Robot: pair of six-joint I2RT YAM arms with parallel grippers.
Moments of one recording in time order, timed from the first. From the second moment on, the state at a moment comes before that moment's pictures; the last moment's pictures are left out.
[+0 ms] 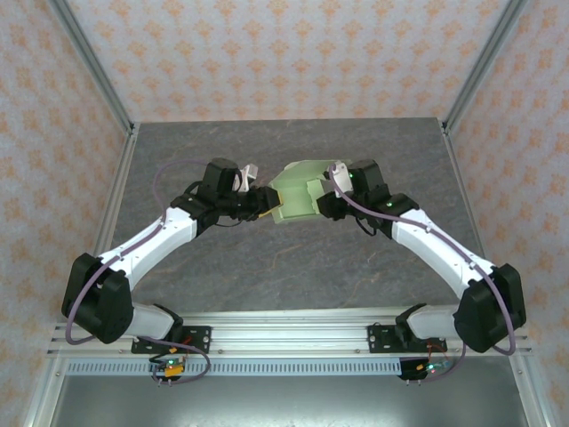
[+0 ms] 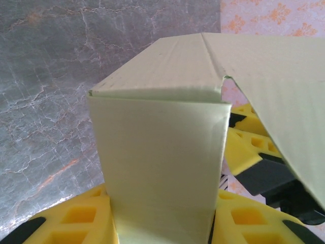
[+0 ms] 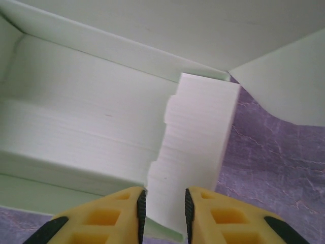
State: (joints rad) left arm -0.43 1.38 0.99 -0.28 0.55 -0.90; right arm 0.49 1.29 1.00 -0.44 -0.24 0.03
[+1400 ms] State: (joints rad) left arm -0.48 1.33 0.95 -0.28 0.47 -0.75; right arm 0.47 1.53 1.12 -0.44 -0.25 0.27
